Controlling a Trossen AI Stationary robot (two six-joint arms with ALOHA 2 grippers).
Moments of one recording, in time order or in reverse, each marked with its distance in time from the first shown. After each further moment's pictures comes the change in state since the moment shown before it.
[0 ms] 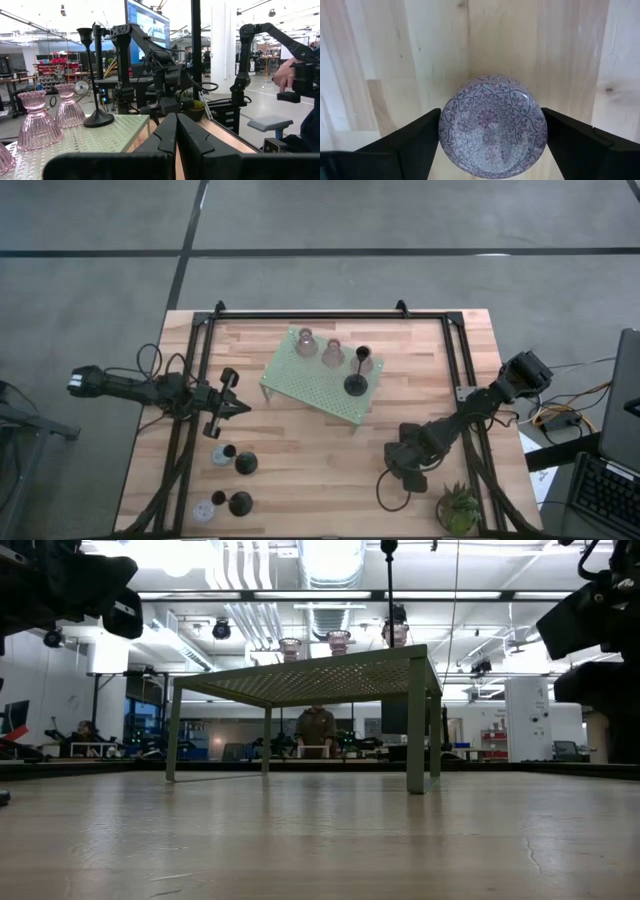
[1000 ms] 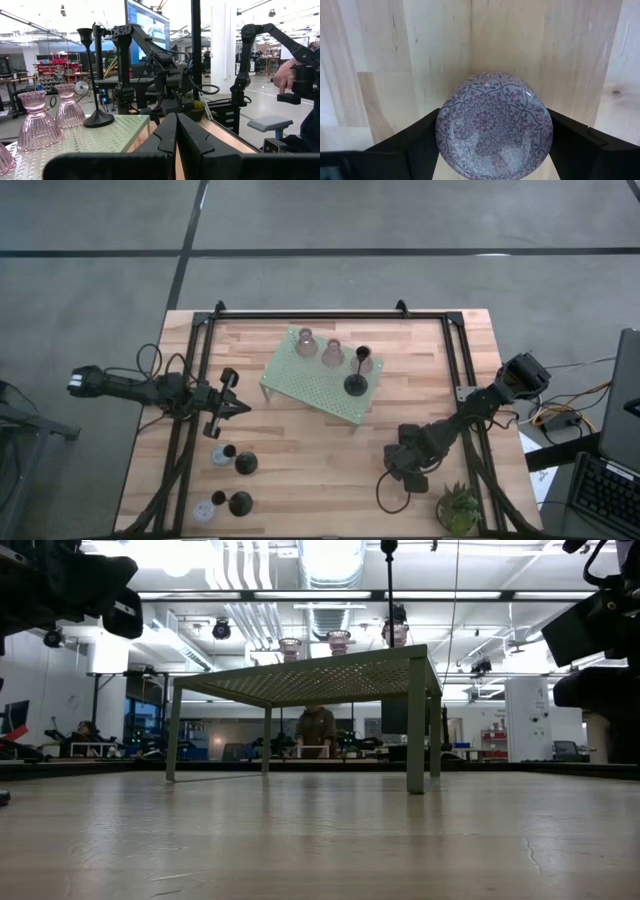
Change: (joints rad) left arm 0.000 0.000 0.000 0.001 0.000 0.000; right arm 0.011 0.026 -0.001 0.001 0.000 -0.034
